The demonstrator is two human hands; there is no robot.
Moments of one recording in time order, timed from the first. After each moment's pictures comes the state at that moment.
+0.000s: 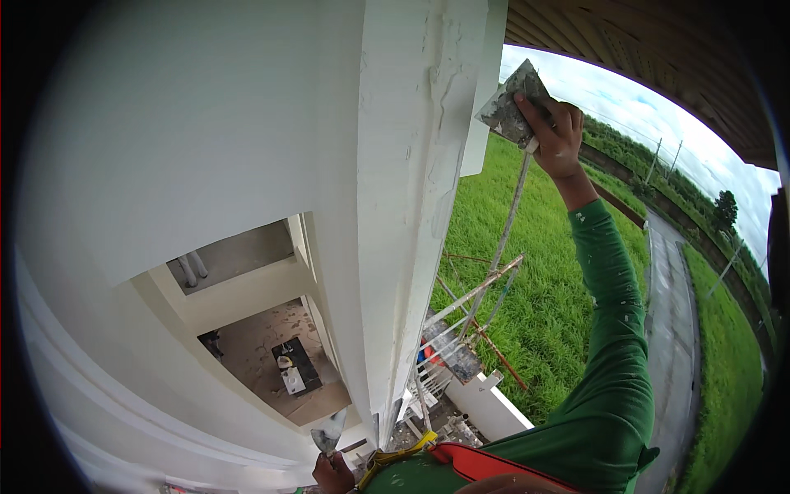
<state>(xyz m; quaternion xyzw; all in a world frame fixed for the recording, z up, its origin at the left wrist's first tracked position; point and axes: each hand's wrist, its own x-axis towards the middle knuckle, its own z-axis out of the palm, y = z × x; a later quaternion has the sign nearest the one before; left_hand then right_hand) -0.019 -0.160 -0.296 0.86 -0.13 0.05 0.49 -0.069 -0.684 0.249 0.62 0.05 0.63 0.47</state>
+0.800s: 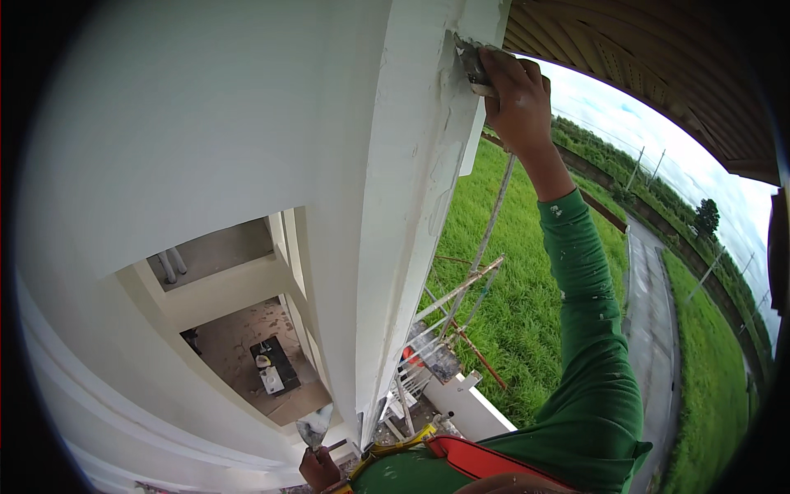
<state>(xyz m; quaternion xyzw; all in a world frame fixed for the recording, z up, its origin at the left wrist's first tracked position) 0.004 -0.155 -0.302 0.86 -0.13 0.04 0.49 -0.013 -0.606 0.275 0.71 -0.07 0.58 0.39</state>
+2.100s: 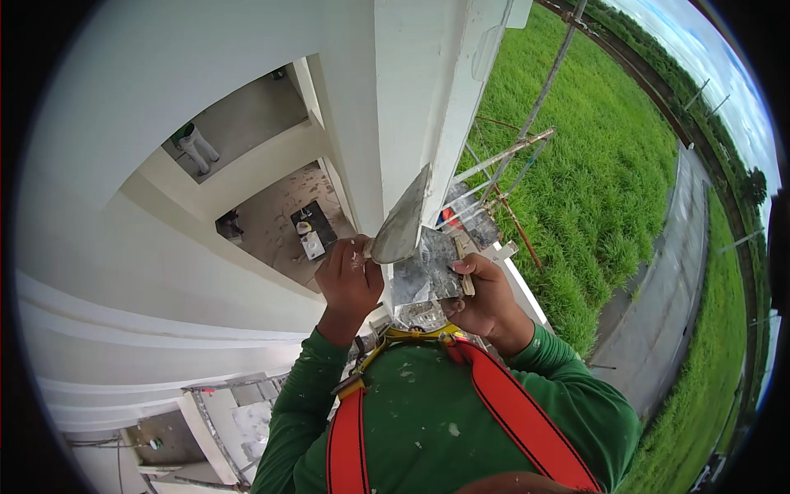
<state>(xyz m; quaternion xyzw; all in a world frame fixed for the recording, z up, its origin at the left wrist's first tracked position) 0.069 -0.269 -0.136 0.69 -0.53 0.28 0.42 -0.117 -0.398 -0.076 -0.17 0.17 -0.11 0.96</state>
